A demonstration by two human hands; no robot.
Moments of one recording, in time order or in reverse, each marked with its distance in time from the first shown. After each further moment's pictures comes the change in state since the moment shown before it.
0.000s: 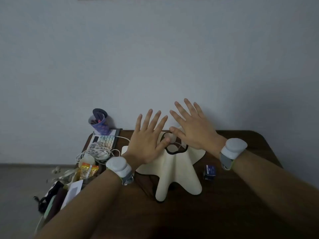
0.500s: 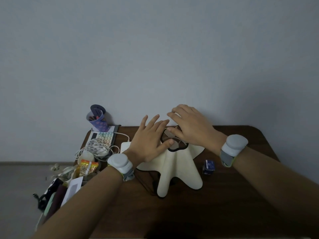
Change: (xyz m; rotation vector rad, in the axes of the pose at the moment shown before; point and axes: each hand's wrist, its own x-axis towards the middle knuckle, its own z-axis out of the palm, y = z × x) left_hand -0.003 0.000 0.009 -0.099 -0.065 0.096; right_hand -0.001 -0.012 -0.003 0.084 0.140 -0.118
